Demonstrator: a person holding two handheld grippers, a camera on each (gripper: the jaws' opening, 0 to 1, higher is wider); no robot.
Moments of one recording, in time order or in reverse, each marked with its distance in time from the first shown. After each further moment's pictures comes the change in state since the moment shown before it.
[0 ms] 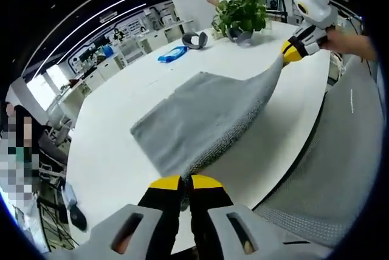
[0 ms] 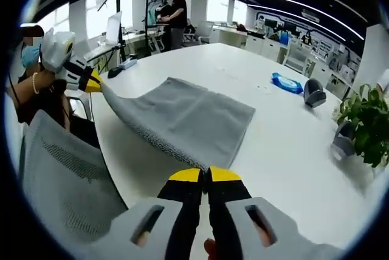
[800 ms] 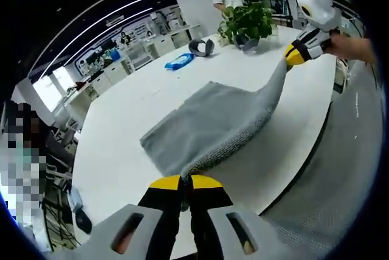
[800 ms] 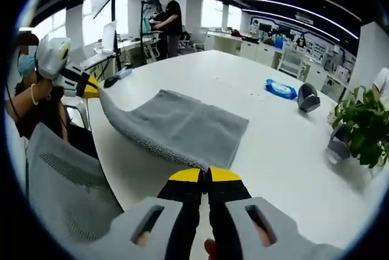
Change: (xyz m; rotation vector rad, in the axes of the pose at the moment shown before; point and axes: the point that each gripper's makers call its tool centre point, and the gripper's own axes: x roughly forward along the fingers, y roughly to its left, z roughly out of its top) left arm -0.001 0.007 0.025 -0.010 -0.022 0.048; right arm -0.004 -0.011 0.020 0.016 -0.031 -0.016
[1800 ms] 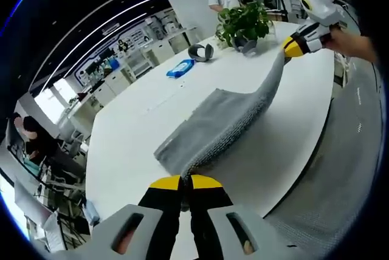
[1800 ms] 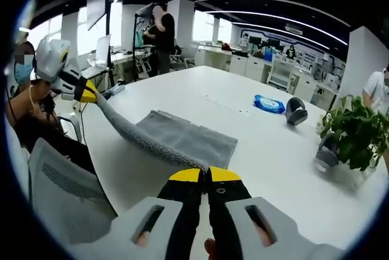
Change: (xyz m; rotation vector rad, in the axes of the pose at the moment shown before) left arm -0.020 0.017 0.029 0.075 -0.019 0.029; right arm -0.025 -0.009 0.029 0.016 -0.116 -0.076
